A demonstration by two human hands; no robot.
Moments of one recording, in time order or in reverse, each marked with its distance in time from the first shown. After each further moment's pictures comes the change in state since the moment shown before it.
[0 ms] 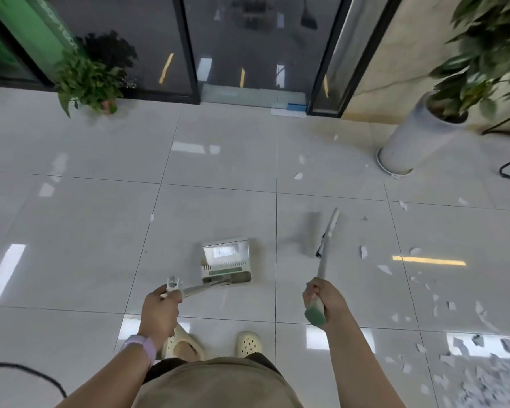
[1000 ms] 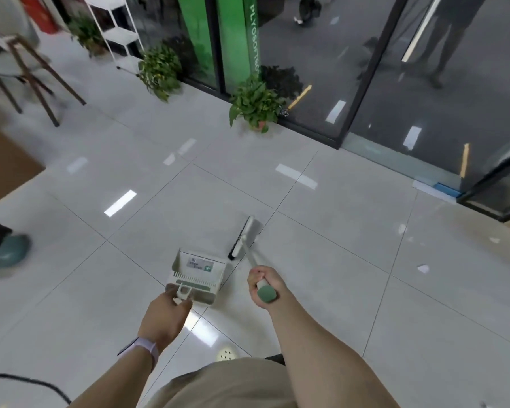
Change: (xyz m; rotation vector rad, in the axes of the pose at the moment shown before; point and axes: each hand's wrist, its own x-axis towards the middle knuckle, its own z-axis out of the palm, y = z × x) left_hand 0.099 -0.007 -0.287 0.194 0.347 0.066; right_hand 0.063 0.268 0.424 -0.284 -0.424 0.449
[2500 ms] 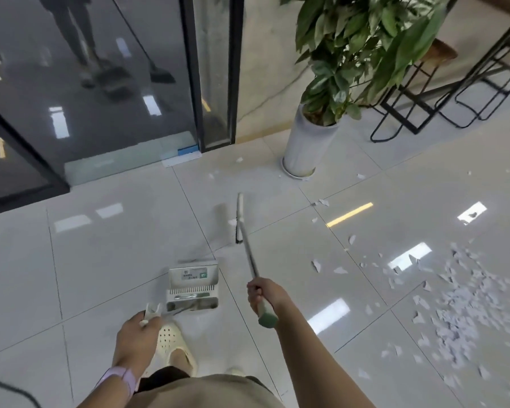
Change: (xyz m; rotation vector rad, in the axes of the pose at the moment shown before) left_hand -0.007 0.385 0.384 0.251 -0.575 0.366; right_hand -0.247 -0.342 -0.305 0.457 0.357 -0.515
